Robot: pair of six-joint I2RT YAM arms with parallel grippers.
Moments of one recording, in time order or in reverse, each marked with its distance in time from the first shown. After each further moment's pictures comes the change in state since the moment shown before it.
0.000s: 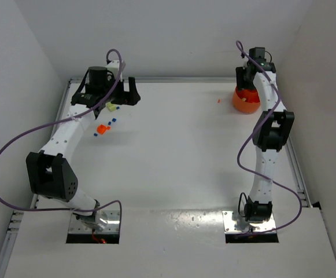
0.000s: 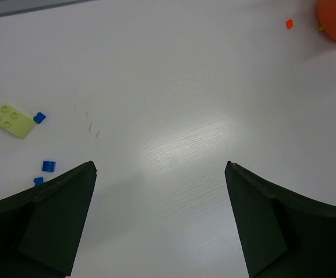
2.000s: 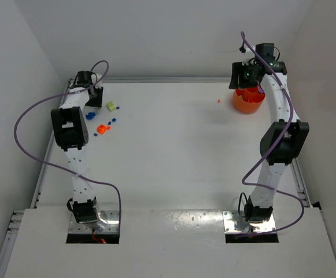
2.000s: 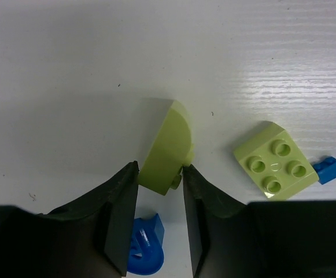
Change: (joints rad) left arm 0.327 0.875 0.605 -0.127 -0.246 0.314; right arm 0.019 -0.326 -0.264 0.014 -0.341 0.025
